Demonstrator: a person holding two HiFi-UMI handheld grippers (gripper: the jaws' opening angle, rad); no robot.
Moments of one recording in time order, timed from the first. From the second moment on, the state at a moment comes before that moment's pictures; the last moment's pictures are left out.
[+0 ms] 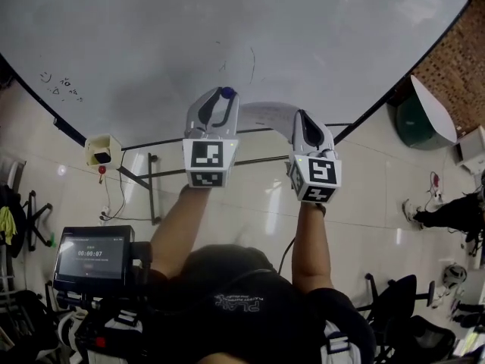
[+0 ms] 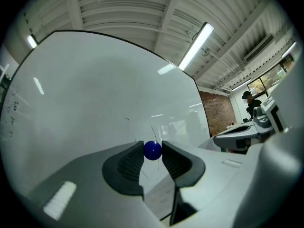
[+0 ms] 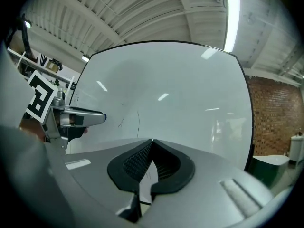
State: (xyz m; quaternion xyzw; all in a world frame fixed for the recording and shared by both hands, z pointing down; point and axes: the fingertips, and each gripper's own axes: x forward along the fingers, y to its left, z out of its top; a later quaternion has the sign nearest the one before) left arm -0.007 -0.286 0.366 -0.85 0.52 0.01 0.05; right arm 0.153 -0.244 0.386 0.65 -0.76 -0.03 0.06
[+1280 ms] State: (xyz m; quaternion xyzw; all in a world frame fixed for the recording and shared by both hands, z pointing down) left arm -0.073 -0.180 0.368 -0.87 0.49 0.03 0.05; right arm 0.078 -0.130 0.390 0.67 -0.74 -0.03 0.04
